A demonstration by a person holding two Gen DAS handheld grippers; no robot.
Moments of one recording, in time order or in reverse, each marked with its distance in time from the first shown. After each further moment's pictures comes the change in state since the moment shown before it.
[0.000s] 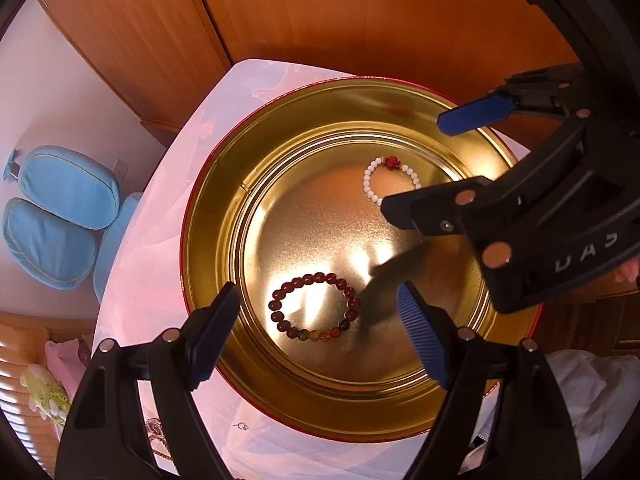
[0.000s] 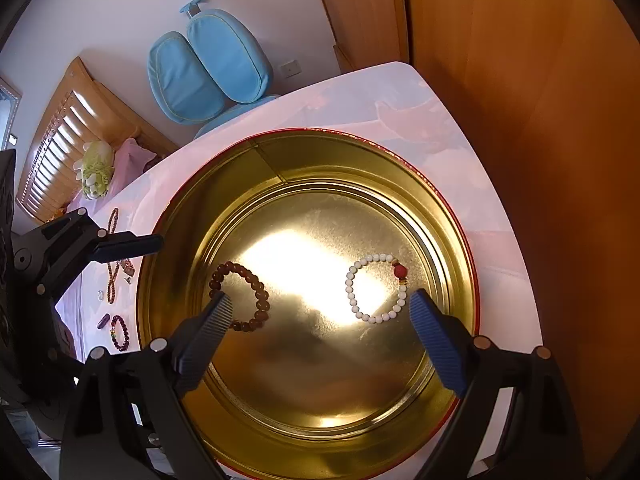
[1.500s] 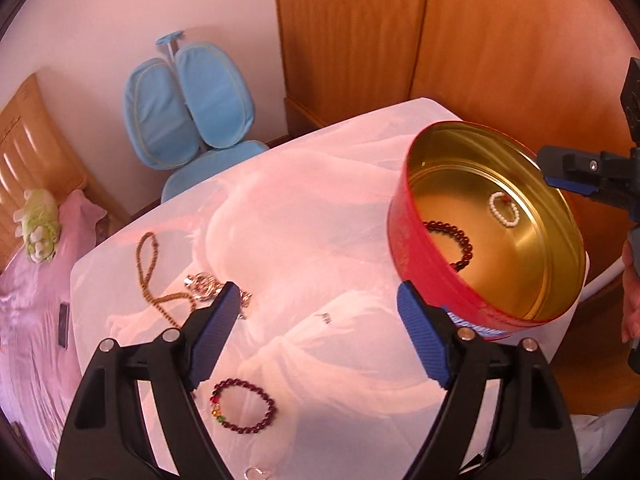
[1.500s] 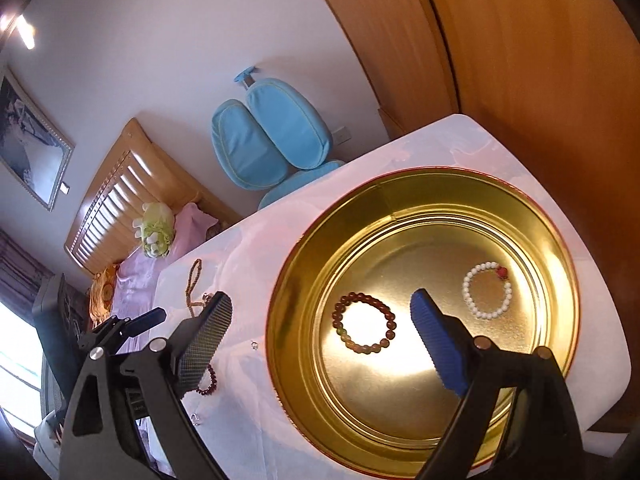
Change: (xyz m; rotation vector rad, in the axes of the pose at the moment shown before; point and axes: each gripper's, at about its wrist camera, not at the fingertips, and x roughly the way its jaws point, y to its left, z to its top) left arm -0.066 0.075 -0.180 -0.581 -0.239 0.196; right arm -0.027 0.085 -0.030 0.022 -0.274 0.221
